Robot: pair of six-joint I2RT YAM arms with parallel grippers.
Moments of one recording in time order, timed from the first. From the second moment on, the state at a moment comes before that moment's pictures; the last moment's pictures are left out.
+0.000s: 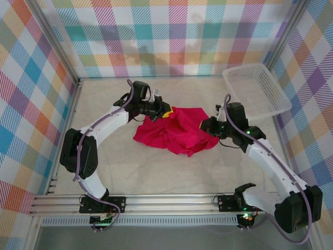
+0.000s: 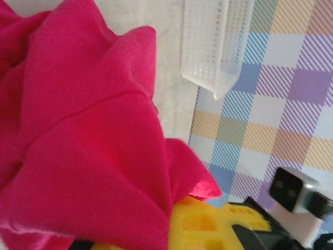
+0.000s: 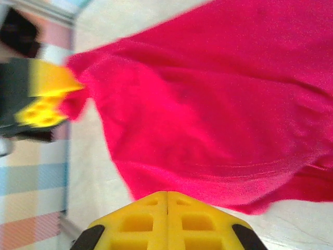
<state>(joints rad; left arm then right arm) -0.45 1.71 1.34 -0.32 0.71 -1.07 0.37 1.11 0.89 -0.53 -0.39 0.72</state>
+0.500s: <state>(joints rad) -0.54 1.68 1.50 -0.46 0.63 -1.09 0.50 1.23 0.99 -0.50 -0.26 0.81</state>
